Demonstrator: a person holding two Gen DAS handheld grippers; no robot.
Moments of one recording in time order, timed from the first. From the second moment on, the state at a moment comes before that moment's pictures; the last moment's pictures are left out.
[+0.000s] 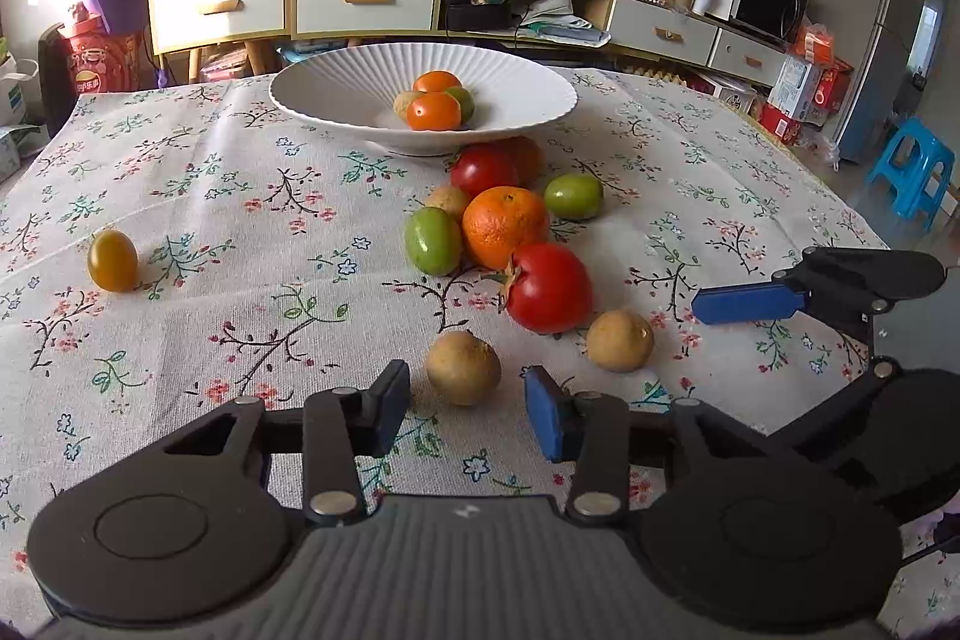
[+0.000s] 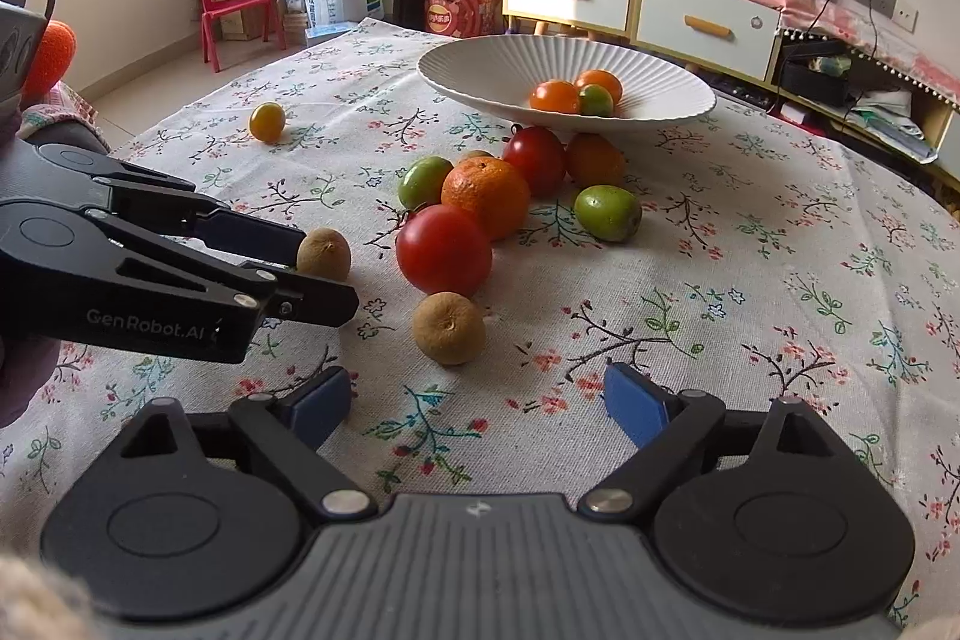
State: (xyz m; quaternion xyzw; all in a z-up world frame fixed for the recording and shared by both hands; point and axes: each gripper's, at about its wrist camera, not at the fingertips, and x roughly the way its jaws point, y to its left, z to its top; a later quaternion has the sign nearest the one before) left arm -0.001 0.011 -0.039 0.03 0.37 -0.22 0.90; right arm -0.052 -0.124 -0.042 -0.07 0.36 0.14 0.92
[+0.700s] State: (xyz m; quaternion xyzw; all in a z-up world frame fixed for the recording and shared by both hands) left arm 0.000 0.013 -0.038 0.02 0.37 -0.22 0.90; right arm -0.049 -0.115 -0.039 -0.08 0.35 0.16 0.92
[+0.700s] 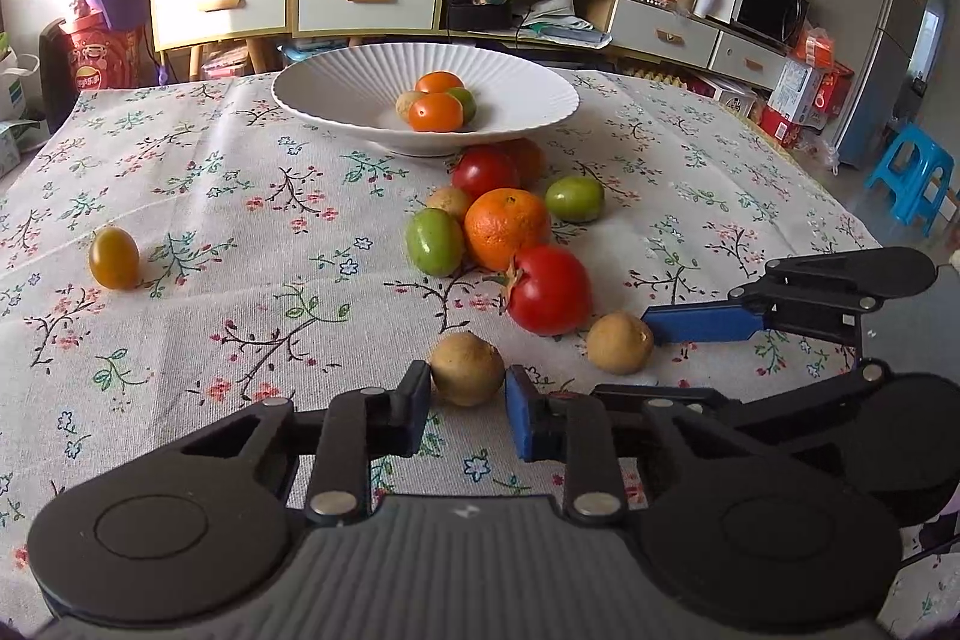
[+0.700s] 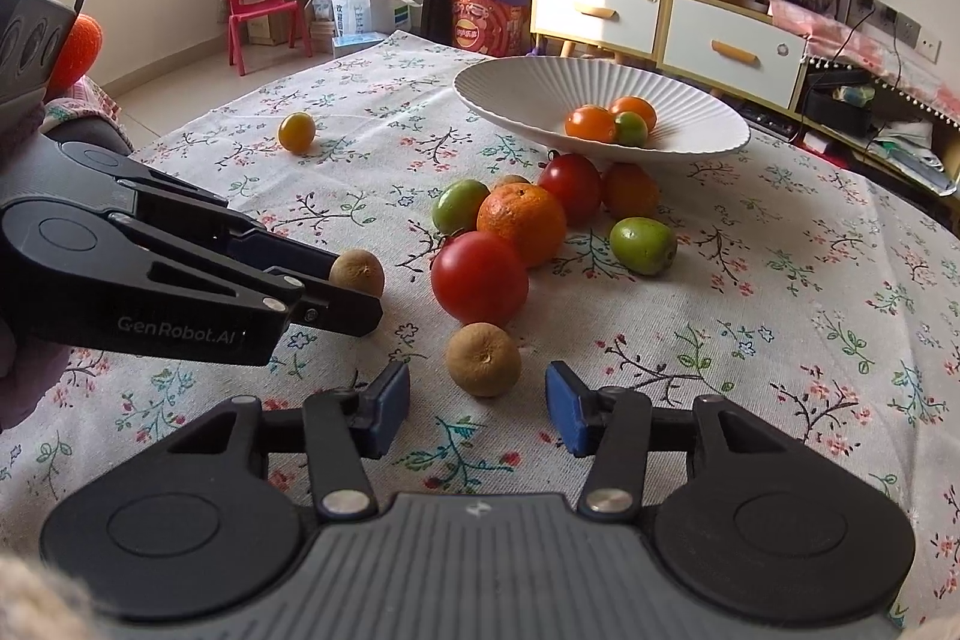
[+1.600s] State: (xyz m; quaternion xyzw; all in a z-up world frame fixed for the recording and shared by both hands) left arm 0.006 0.012 -0.021 0.01 0.36 -0.22 0.91; right arm -0.043 -0.125 -0.021 -0.05 0.33 0.15 0.93
